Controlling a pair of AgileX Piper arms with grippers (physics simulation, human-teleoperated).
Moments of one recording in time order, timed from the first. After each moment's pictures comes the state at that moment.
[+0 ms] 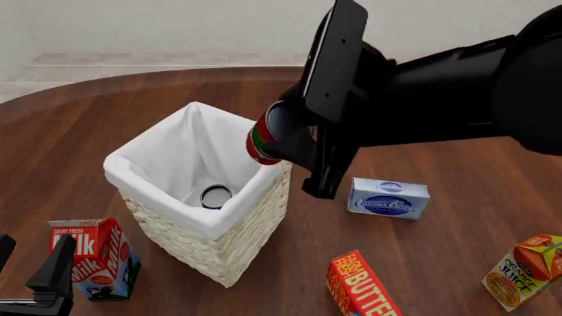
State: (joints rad) left arm 0.00 0.01 0.00 0.00 0.00; right arm 0.90 1.28 -1.41 0.77 -0.58
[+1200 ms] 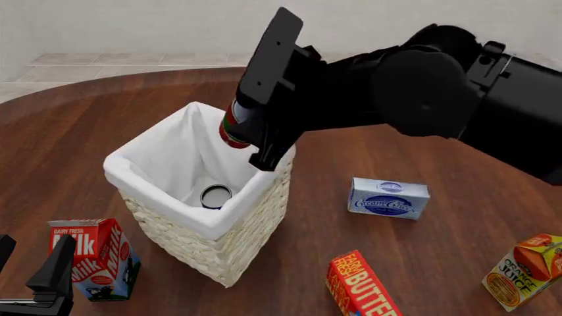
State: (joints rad) left arm 0.00 0.01 0.00 0.00 0.00; right arm 0.86 1.49 -1.49 0.63 -0.54
